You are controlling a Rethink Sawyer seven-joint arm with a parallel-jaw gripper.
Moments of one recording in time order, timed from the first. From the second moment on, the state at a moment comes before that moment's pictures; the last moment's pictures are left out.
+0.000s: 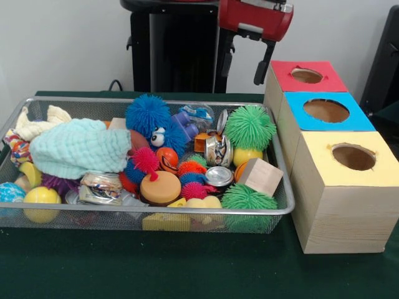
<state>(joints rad) 0.05 -0.80 -0.23 1.73 -0.03 0.46 1.87</state>
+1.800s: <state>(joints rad) -0.04 -0.67 -0.06 1.96 0.00 0.13 1.87</state>
